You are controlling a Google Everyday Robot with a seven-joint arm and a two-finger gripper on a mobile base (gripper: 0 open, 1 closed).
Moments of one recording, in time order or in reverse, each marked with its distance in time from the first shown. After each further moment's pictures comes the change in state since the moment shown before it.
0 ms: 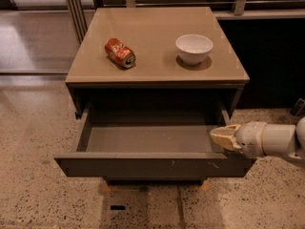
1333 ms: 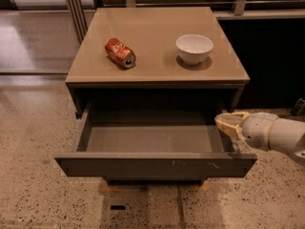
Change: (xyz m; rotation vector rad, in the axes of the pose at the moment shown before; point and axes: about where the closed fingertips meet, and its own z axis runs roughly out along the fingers) arm -0.048 -0.015 -0.028 0.132 -0.158 -0.118
